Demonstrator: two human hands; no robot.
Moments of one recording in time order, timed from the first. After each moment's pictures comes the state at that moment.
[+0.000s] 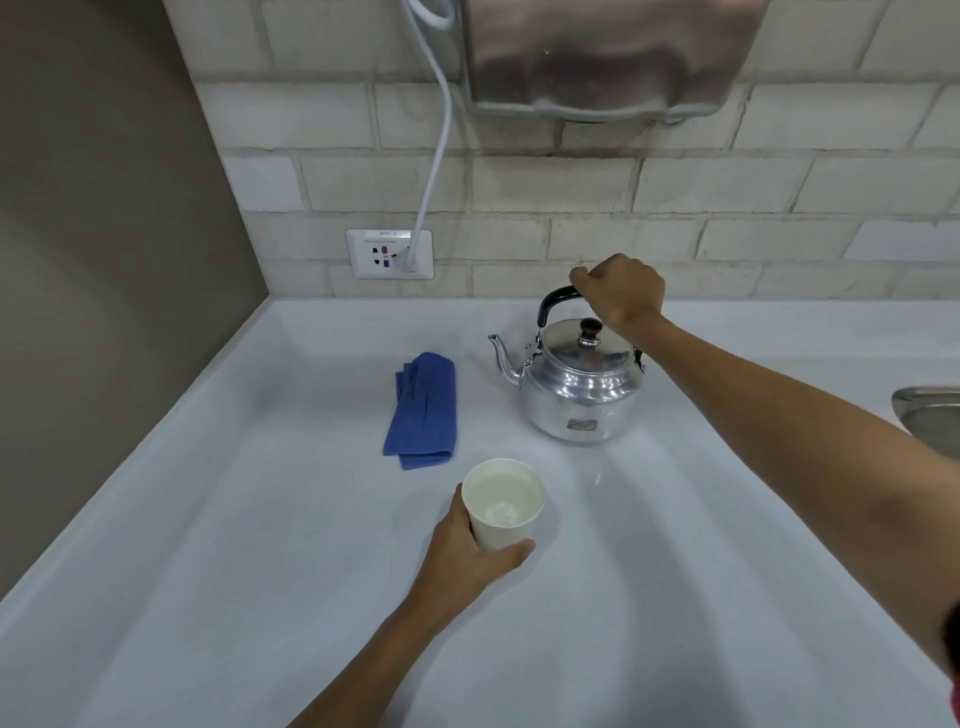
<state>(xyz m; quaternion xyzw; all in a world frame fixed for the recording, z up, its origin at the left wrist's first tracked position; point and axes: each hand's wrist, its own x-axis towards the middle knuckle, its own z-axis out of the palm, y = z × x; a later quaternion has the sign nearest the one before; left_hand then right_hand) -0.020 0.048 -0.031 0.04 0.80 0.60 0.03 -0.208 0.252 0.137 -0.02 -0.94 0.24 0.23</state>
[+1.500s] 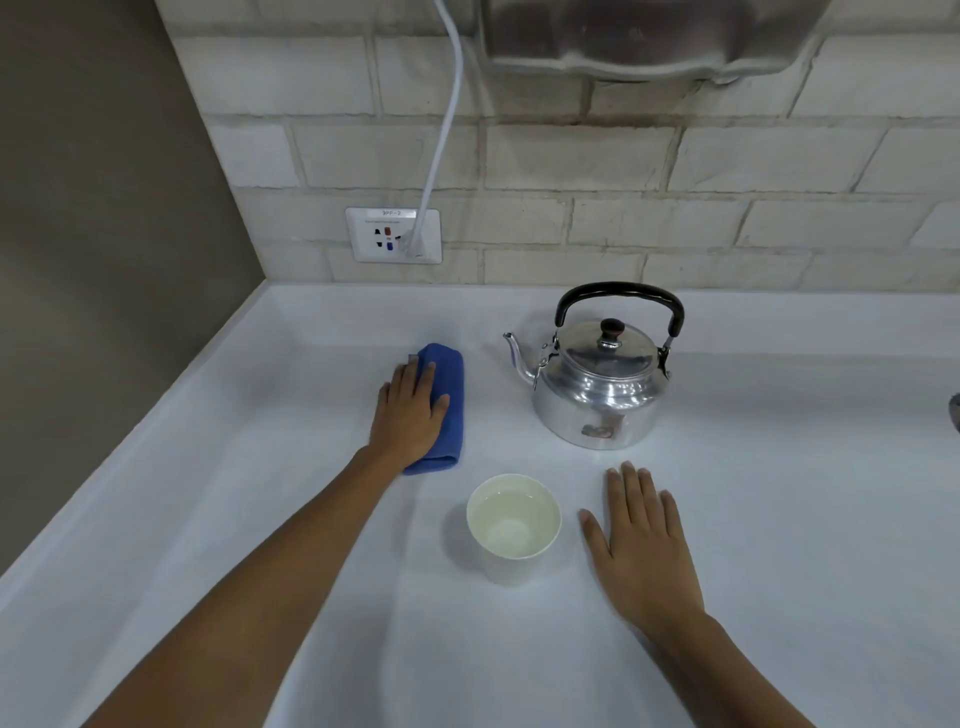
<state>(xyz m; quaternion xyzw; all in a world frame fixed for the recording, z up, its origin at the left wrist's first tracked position) -0.192 -0.012 -0.023 0.06 0.98 0.17 -0.07 -0.042 0.244 -0.054 -0.02 -0.99 0.11 0.05</state>
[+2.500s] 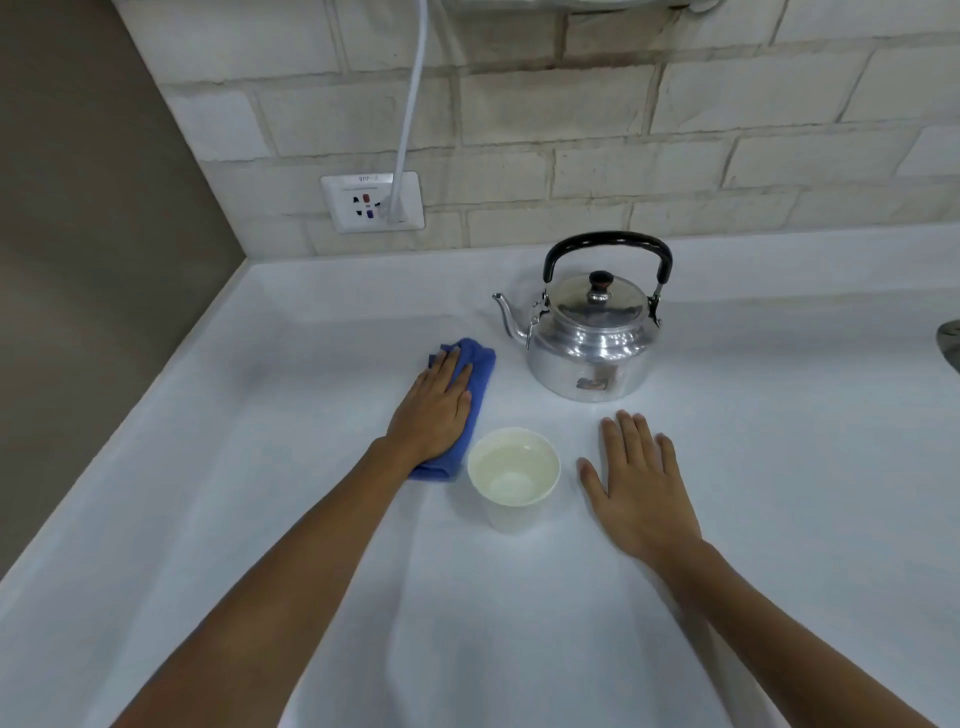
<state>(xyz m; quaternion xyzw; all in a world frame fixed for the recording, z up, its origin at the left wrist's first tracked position) -0.165 0.011 -0.031 0.20 0.98 0.09 -0.02 -0.048 0.243 -0.052 -0.02 -0.99 0.09 0.06</state>
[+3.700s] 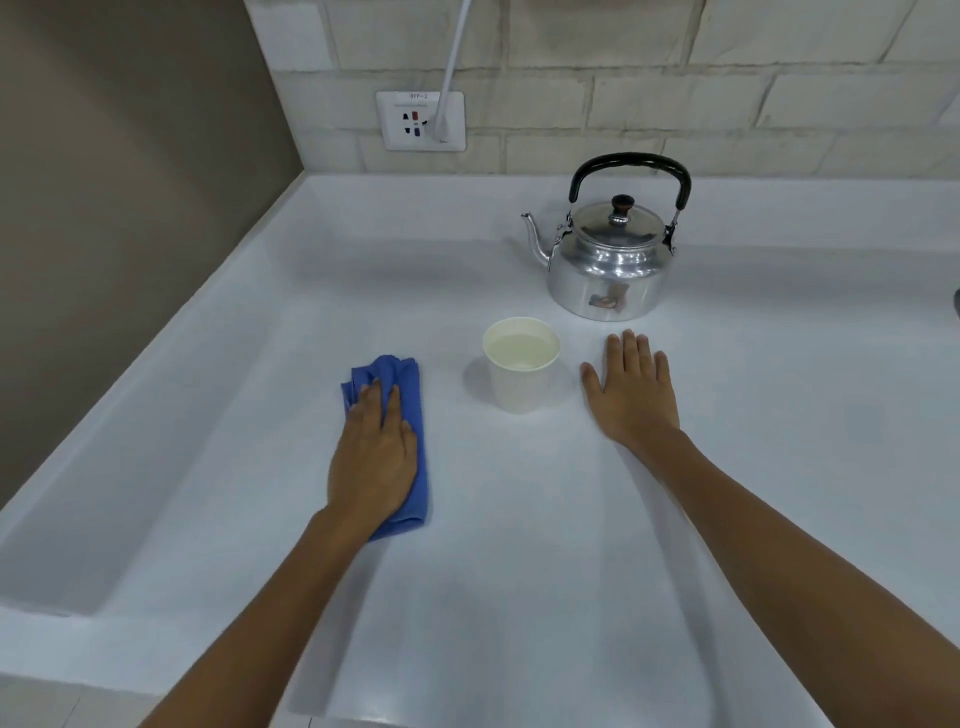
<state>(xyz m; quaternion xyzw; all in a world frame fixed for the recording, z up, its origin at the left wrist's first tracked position) 0.050 -0.029 -0.028 0.03 0.99 0.09 -0.05 -0.042 0.243 -0.050 -0.01 -1.00 0.08 0.04</state>
